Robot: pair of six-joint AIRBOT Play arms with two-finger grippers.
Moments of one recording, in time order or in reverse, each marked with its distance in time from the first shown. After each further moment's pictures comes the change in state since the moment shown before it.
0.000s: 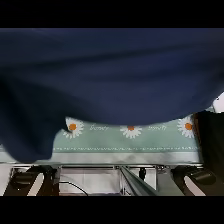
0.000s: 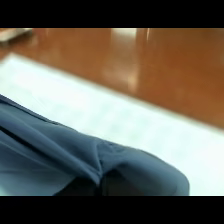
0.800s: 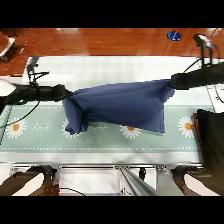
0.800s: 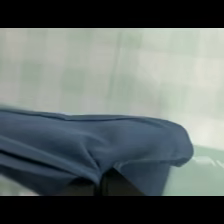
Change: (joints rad) left arm -0.003 -0.709 -0.359 -0.186 0.181 0.081; right arm -0.188 -0.469 -0.592 0.080 -0.400 -0.018
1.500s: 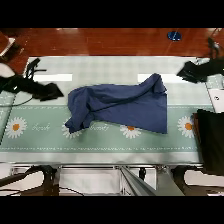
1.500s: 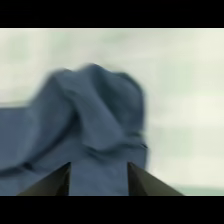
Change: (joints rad) left arm 0.165 -0.205 0.184 0.191 -0.298 -0.007; right arm -0.284 -0.292 0.184 0.137 0.063 -0.050
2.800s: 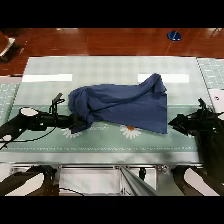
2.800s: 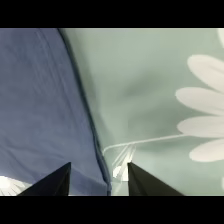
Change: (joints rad) left arm -0.169 0.146 -0.601 -0.537 0.251 0.336; right arm -0.155 0.391 -0.898 0.111 -0.141 -0.118
